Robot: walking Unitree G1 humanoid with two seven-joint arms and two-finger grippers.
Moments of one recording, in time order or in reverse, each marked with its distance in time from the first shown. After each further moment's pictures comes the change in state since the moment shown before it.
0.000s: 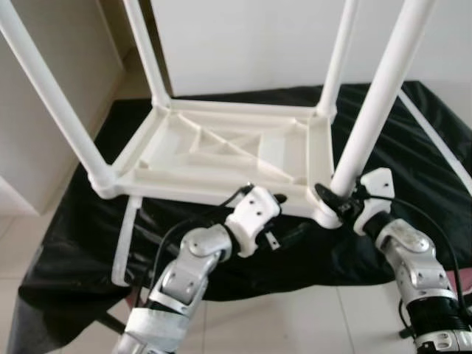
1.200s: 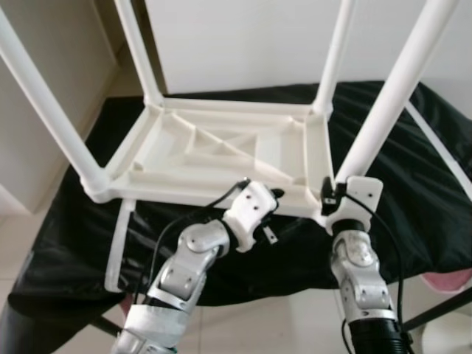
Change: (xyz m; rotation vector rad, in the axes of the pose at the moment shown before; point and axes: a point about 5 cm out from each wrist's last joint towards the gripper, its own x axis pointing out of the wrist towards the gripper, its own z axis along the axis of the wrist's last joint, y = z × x) left arm 0.001 0.006 0.006 0.001 -0.023 0.020; right arm 0.012 0.053 0.001 0.172 -0.020 -0.639
